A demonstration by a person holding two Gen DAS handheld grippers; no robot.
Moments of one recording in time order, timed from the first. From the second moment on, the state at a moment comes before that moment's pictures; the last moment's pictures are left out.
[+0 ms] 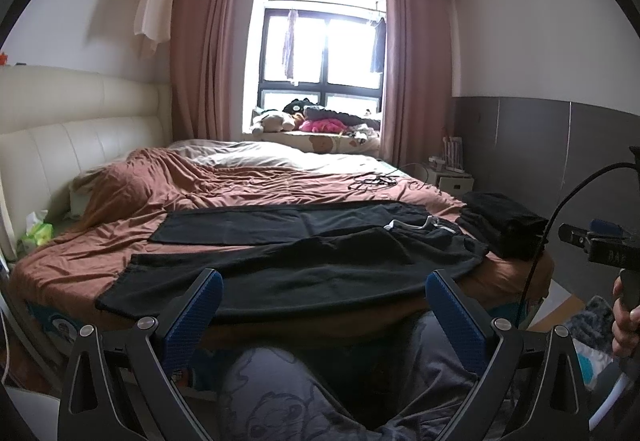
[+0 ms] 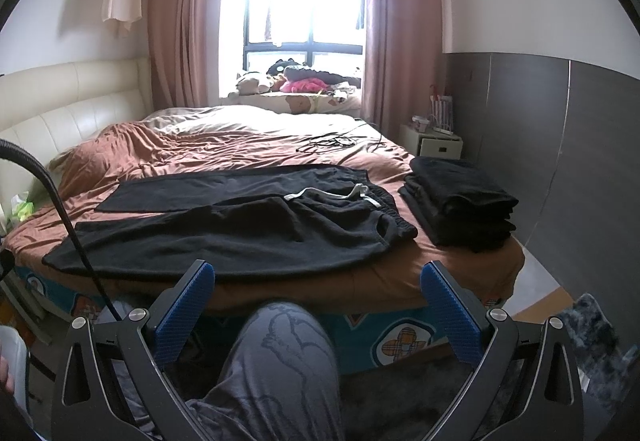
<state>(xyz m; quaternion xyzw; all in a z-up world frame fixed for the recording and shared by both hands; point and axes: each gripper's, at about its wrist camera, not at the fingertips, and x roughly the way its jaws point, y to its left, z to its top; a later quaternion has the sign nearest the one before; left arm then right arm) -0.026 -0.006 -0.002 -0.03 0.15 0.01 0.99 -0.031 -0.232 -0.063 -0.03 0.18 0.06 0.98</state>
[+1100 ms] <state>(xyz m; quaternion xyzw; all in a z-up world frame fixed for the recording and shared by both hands) 0.032 0.104 -0.010 -0.05 0.18 0.12 0.97 0.076 -0.261 -0.071 0.01 0.22 0.06 0.97</state>
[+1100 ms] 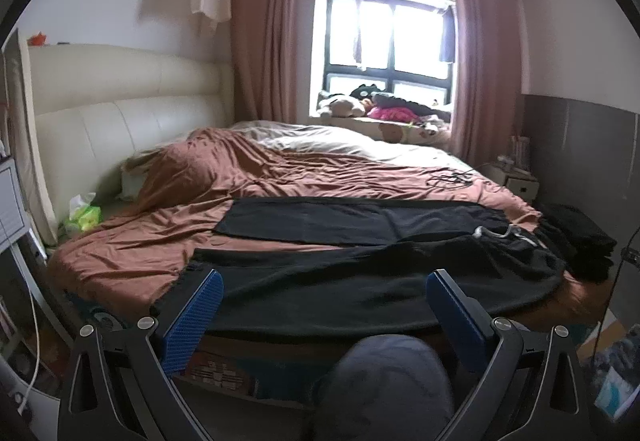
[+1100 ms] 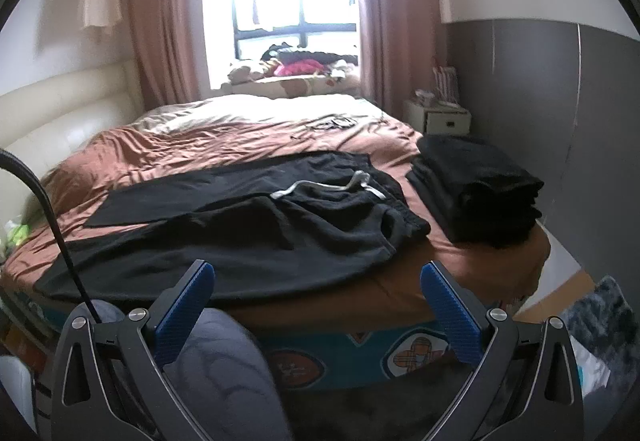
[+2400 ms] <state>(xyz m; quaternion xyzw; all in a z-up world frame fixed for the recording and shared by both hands) 0.157 0.252 -0.116 -0.17 0.28 0.26 0.91 0.280 -0.357 -0.130 0.20 0.32 0.04 0.92</state>
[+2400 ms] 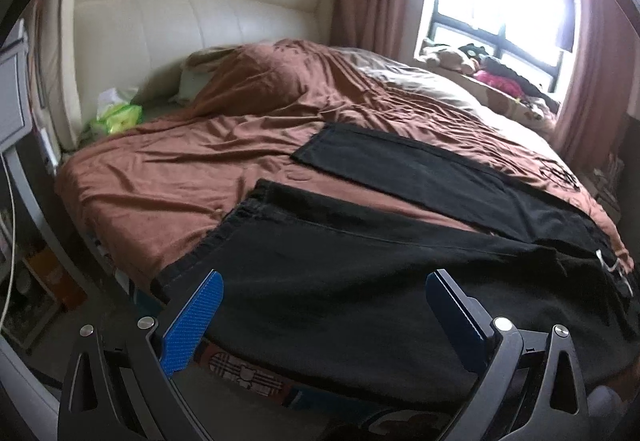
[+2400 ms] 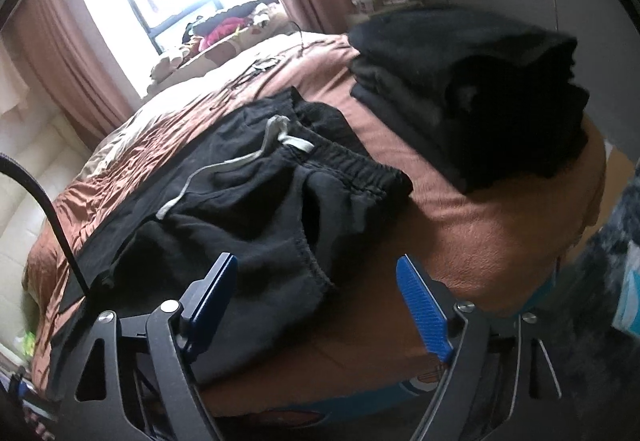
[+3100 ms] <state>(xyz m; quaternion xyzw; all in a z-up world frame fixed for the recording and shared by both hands) 0.113 0.368 -0.201 -0.42 0.25 0.30 0.82 0.314 -0.397 -0.166 0.28 0.36 0.06 0.89</state>
